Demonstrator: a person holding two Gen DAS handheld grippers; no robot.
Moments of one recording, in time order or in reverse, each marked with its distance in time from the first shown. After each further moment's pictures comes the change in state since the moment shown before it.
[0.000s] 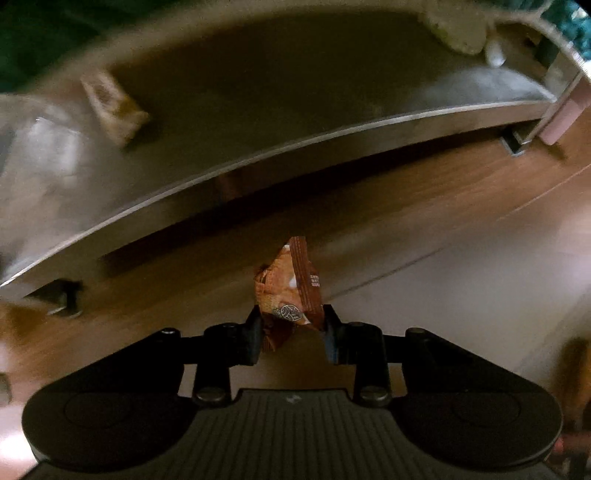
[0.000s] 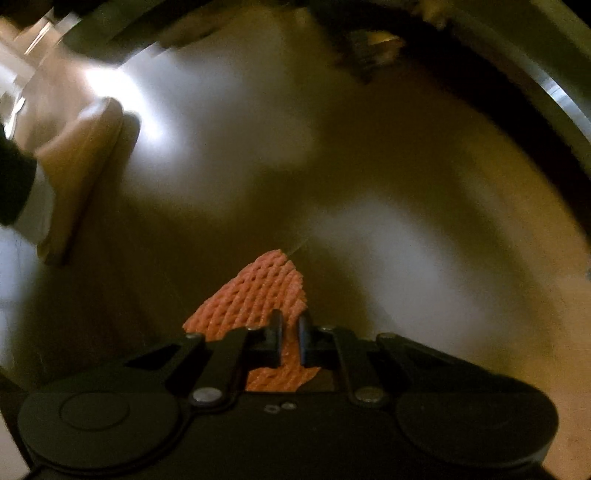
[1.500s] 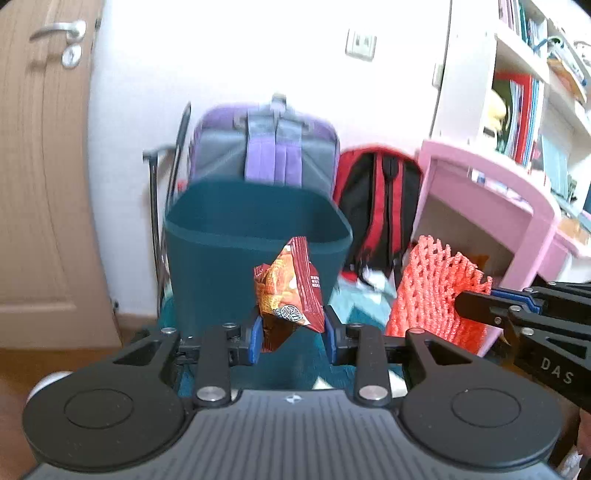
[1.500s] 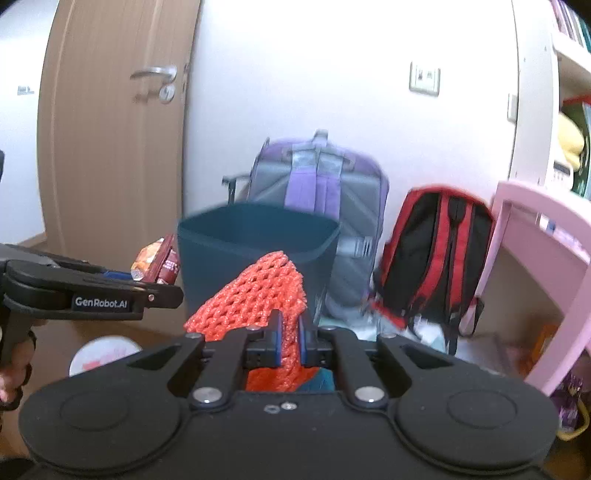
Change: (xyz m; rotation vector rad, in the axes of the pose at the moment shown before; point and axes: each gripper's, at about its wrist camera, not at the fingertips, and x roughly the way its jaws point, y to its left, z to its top) left arm -0.565 0.097 0.032 -0.260 -0.772 -0.034; right arm -0.514 0.126 0.106 0.270 -0.993 -0.533
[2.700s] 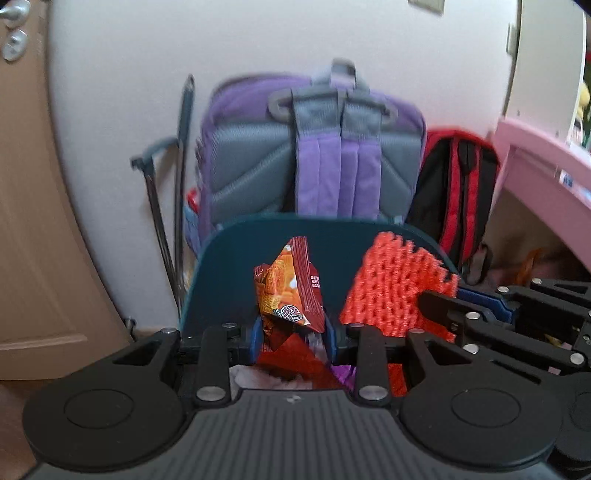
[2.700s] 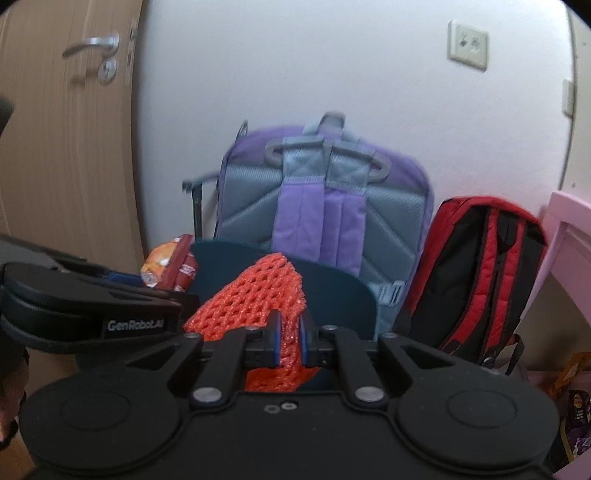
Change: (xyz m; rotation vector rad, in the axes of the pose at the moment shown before) left arm 0.183 0.063 0.112 0.043 0.206 0.064; right arm 0.212 0.003 0.081 0.007 0.157 -0.031
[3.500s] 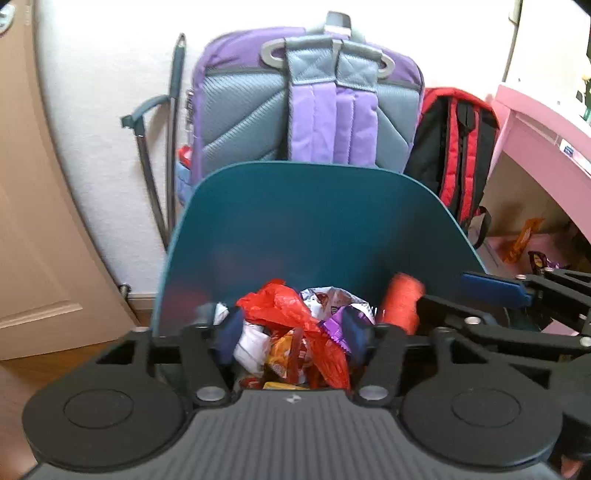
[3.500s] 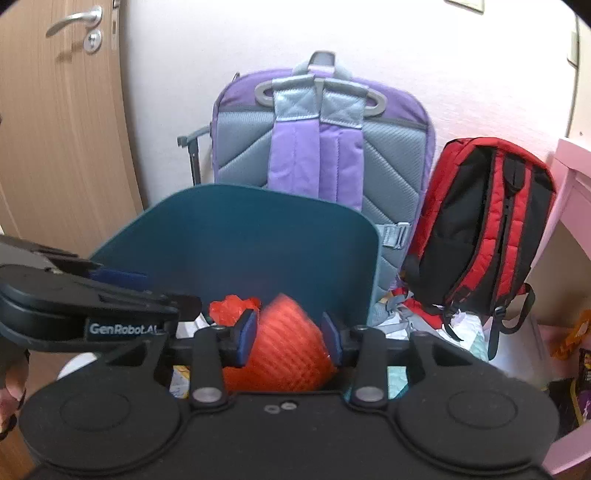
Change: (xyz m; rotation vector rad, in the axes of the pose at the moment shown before) left arm 0.002 -0.001 -0.015 -0.006 0.097 -0.007; right arm -0.010 -0.013 -0.014 0.084 0.118 0.032
